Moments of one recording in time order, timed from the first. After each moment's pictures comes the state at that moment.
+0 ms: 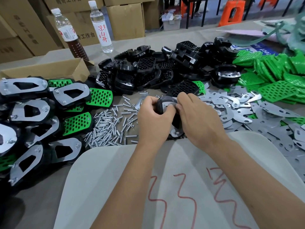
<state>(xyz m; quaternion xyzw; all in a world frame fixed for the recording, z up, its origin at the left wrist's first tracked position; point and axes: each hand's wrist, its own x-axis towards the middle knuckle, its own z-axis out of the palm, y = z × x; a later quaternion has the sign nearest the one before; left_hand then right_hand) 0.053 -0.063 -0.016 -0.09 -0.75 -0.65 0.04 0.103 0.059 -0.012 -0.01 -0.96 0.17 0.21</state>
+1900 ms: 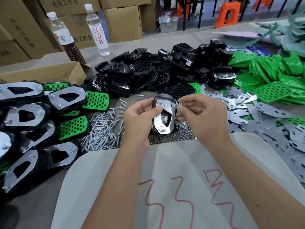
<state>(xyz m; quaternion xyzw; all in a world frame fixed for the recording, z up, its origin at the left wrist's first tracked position) 0.036 -0.078 -0.015 0.01 -0.61 -0.79 -0.09 0.099 0.069 -0.020 -0.08 -0.73 0.61 0.30</state>
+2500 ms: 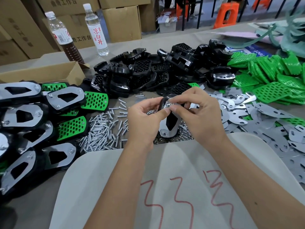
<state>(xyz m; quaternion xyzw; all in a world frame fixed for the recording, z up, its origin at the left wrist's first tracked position) 0.045 -0.072 -0.009 -0.09 -0.67 -0.74 -0.03 0.093 0.070 -0.018 0.00 -0.76 0.57 0.31</state>
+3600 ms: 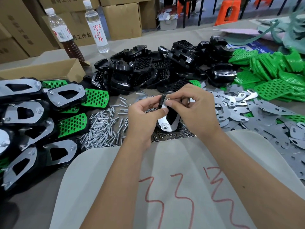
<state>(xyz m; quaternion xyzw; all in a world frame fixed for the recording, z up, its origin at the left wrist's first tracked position) 0.035 -0.078 -0.022 -0.10 -0.65 -0.75 -0.07 0.076 0.072 -0.021 0.03 -0.78 0.52 0.33</state>
